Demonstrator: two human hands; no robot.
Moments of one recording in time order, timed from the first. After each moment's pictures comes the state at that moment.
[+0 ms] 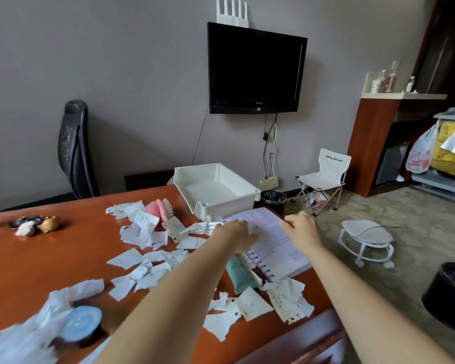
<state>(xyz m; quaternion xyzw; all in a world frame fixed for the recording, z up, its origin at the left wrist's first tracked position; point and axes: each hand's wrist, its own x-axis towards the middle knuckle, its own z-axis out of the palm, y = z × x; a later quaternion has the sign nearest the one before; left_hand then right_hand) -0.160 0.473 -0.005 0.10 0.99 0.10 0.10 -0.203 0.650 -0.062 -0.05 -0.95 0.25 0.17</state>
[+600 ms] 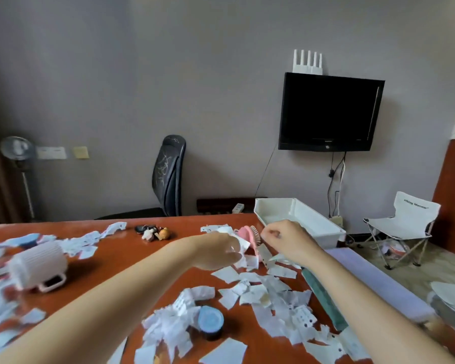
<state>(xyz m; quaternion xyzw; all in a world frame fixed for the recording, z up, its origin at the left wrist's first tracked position) -0.051 0.253 0.074 0.13 0.99 0.09 0.06 -0.126 0.434 0.047 0.23 -0.93 0.28 0.09</state>
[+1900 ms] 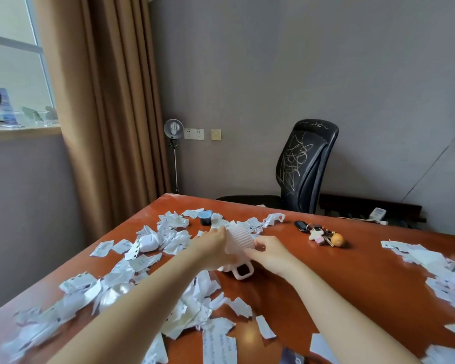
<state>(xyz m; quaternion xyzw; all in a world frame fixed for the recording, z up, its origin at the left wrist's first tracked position) 0.027 -0.114 0.003 -0.24 0.96 0.12 -0.01 -0.075 0.004 -0.022 0.35 -0.84 0.36 -0.18</state>
